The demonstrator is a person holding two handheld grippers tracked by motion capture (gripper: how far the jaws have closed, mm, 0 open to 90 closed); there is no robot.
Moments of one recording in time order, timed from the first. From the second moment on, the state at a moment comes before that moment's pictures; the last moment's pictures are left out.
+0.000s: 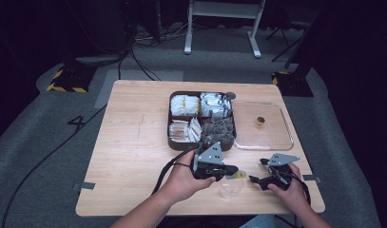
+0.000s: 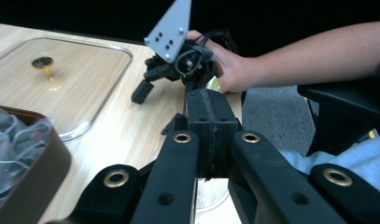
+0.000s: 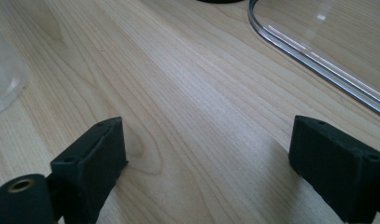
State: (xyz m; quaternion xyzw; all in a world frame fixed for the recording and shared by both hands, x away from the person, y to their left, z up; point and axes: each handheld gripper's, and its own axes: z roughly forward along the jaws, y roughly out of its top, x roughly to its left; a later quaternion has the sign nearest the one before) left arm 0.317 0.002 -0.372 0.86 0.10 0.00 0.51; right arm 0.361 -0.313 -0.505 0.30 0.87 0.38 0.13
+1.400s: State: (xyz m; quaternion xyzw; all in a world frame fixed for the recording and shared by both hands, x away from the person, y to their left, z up) left arm 0.328 -0.017 -0.408 0.87 0.10 -0.02 0.48; right arm 0.361 -0.313 -0.505 0.30 0.87 0.38 0.13
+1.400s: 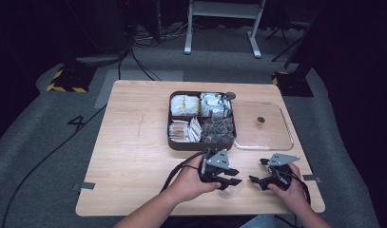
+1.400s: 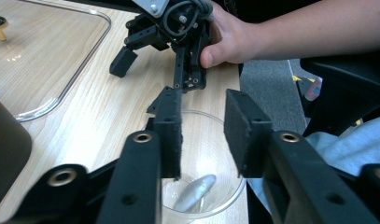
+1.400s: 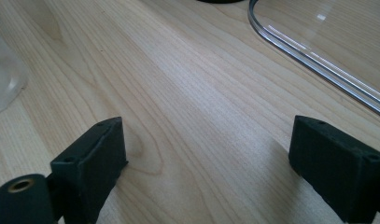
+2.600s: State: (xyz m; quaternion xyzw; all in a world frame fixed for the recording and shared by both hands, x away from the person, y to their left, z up) left arm 0.320 0.085 -0.403 0.85 0.24 0.10 0.45; right arm 0.359 -0.313 -0.505 0.31 0.86 0.38 0.13
